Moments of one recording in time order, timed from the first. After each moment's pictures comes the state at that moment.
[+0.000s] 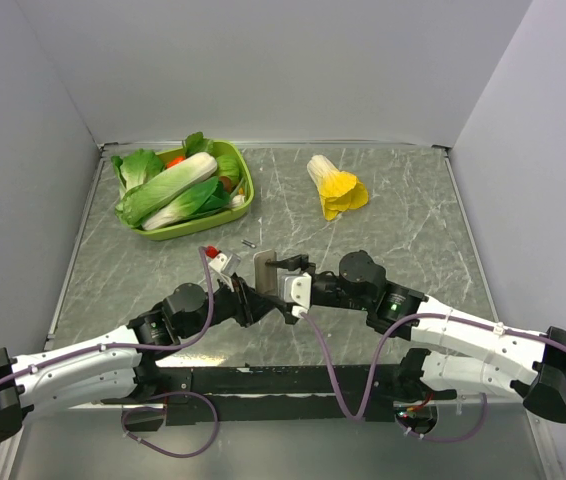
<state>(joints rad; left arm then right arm) -1.03 0.80 0.35 0.32 0.00 -0.65 1.04 0.97 0.70 0.12 -0.33 -0.67</state>
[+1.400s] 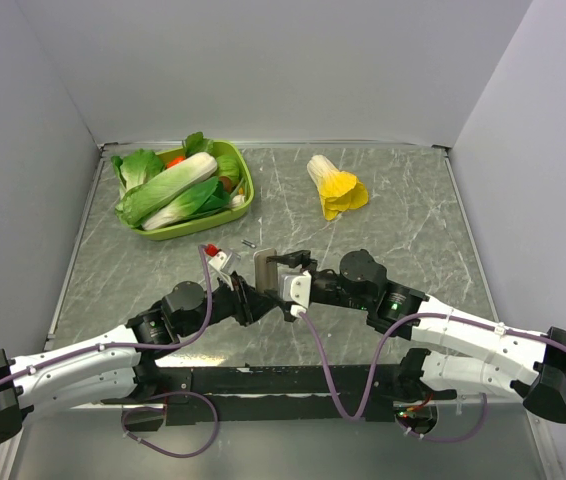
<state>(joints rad) -1.02 0.79 0.36 0.31 0.03 -0.65 1.03 0.97 0.71 0.12 -0.28 -0.71</state>
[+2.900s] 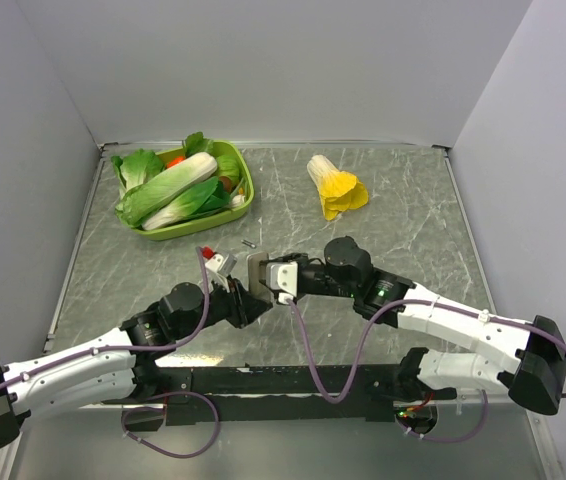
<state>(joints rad) -1.01 0.74 0.36 0.19 0.00 -0.67 1.00 1.10 0.79 0.06 -0.35 -0.71</state>
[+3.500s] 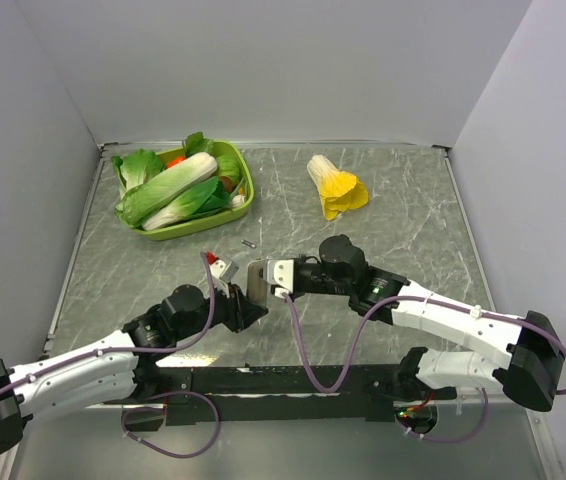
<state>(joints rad) -0.95 0.74 0.30 0.19 0.05 -0.58 0.97 1.13 0.79 0.05 -0.37 -0.66</state>
